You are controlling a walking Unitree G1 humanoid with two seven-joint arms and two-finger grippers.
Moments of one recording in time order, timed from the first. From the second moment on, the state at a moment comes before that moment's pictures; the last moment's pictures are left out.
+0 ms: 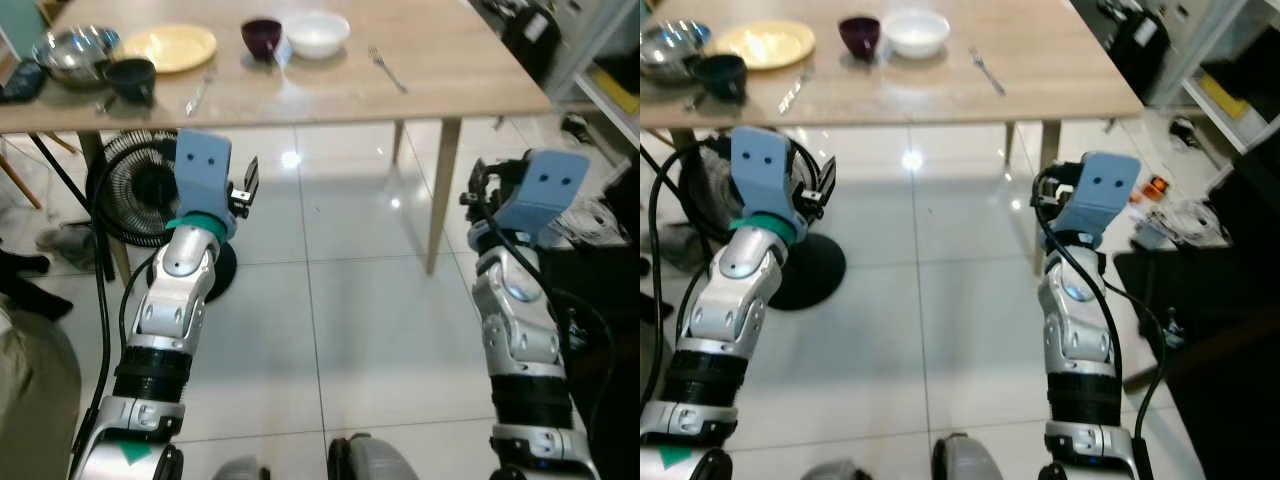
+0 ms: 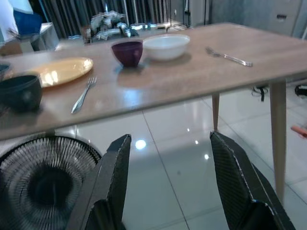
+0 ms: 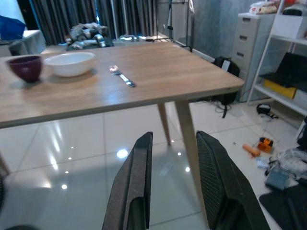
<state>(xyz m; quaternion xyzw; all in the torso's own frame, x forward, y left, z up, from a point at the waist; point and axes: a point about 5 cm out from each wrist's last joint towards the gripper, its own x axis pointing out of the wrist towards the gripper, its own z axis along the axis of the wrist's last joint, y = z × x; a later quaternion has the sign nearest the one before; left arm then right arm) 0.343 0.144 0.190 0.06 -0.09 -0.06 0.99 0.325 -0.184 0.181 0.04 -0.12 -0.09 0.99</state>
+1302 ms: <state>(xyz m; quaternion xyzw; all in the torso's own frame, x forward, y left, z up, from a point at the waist) 0.344 0.145 0.188 0.06 -0.09 -0.06 0.99 0.325 -0.178 0.183 0.03 -0.13 -0.08 0.99</state>
